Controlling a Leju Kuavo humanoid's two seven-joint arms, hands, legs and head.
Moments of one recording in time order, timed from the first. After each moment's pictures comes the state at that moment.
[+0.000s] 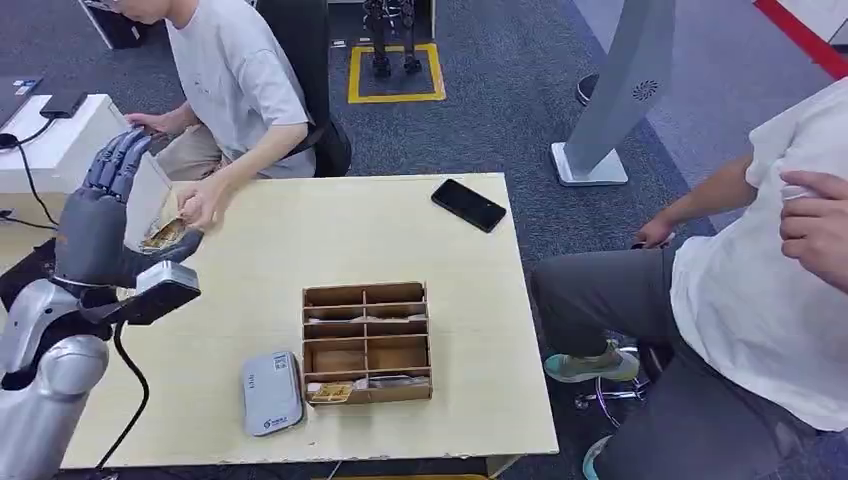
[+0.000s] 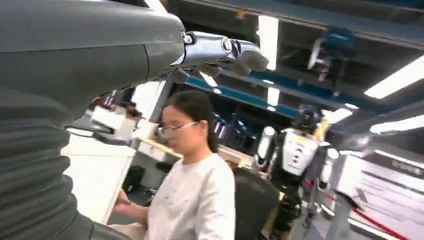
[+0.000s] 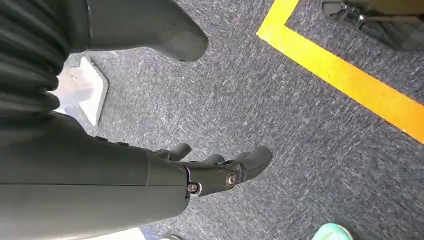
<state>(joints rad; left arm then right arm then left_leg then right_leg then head) -0.40 0.41 -0.25 -1.63 -0.64 0.22 -0.20 -0.03 -0.15 1.41 -0.19 -0.69 -0.31 -0.11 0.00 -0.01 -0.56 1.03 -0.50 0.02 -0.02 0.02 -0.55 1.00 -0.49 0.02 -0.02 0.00</state>
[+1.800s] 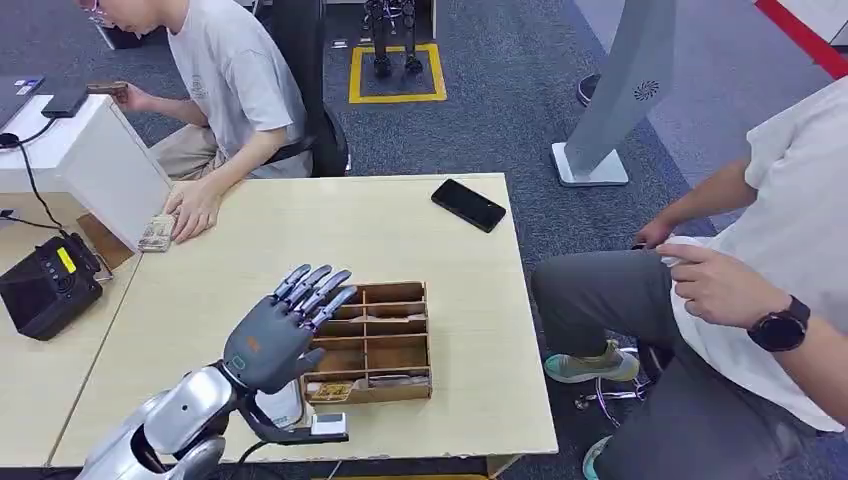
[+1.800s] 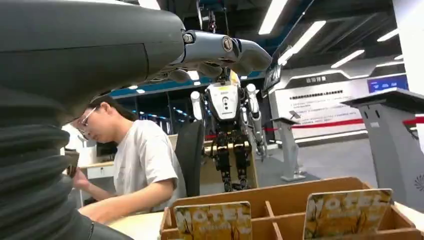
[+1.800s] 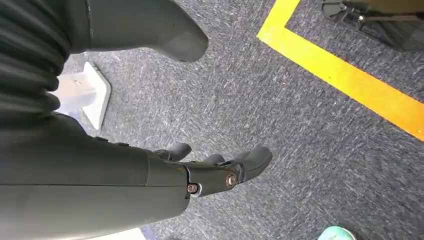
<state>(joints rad) -0.30 0.37 -0.73 -1.65 -1.12 0.22 0.00 -0.06 -0.08 1.40 -0.07 -0.71 -0.27 -0.14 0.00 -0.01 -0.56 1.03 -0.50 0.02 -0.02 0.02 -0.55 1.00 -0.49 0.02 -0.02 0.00</state>
